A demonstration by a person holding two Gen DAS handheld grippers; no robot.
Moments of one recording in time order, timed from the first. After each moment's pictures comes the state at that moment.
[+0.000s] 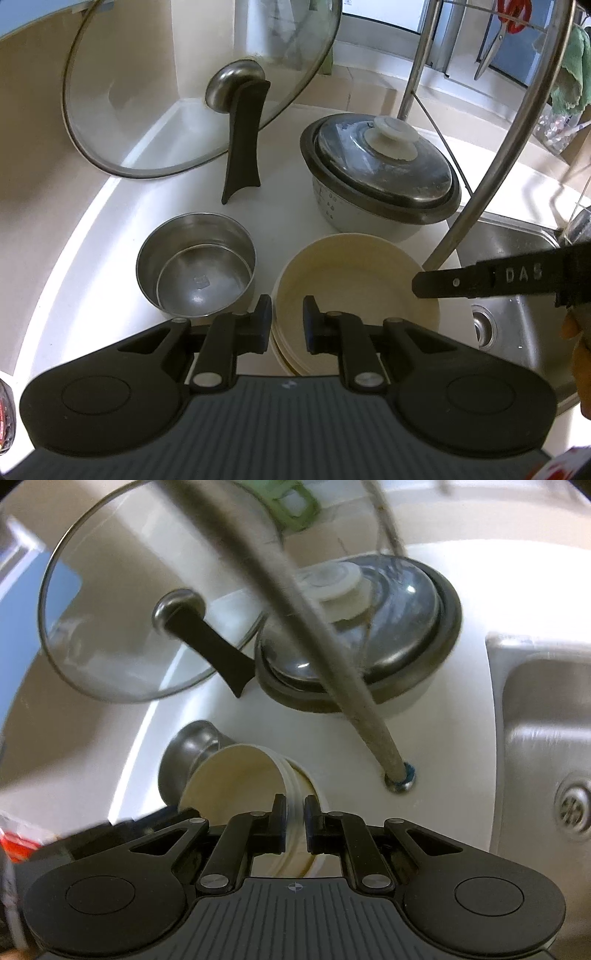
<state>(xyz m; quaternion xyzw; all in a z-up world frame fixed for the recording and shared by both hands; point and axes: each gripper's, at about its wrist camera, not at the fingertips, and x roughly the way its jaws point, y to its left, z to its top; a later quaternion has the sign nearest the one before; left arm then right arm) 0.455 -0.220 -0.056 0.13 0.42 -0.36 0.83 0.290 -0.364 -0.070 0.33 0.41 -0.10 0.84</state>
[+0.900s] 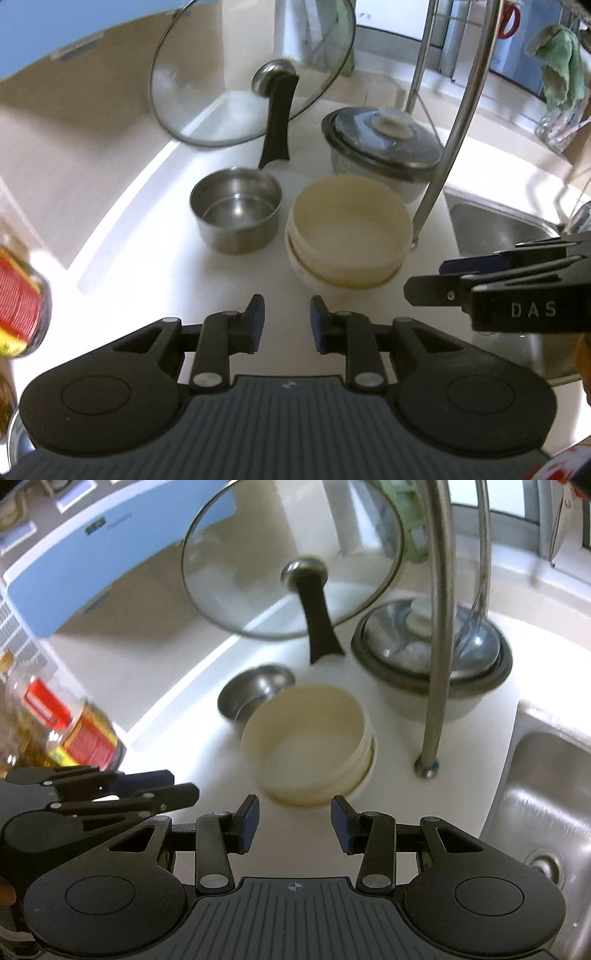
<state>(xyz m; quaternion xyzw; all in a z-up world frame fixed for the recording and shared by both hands) 0.372 -0.149 -0.042 0.11 0.41 -0.30 0.86 0.229 -0.282 -0.040 0.19 0.42 -0.01 0.88</state>
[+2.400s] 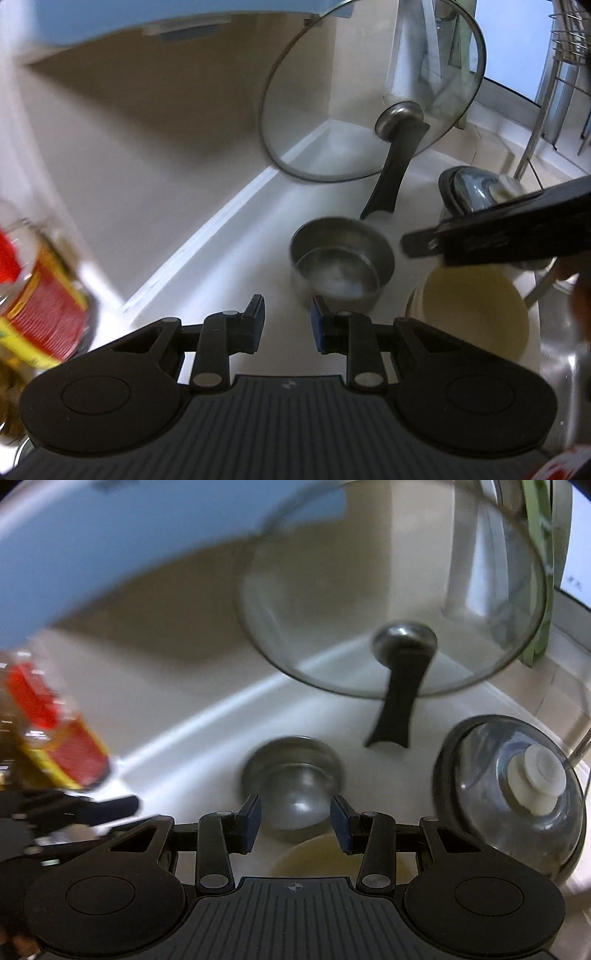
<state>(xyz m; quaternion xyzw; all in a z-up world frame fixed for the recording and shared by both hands) 0.457 -0.142 -0.052 0.05 0.39 -0.18 0.90 0.404 -0.274 -0.042 0.05 0.44 0.05 0.89</state>
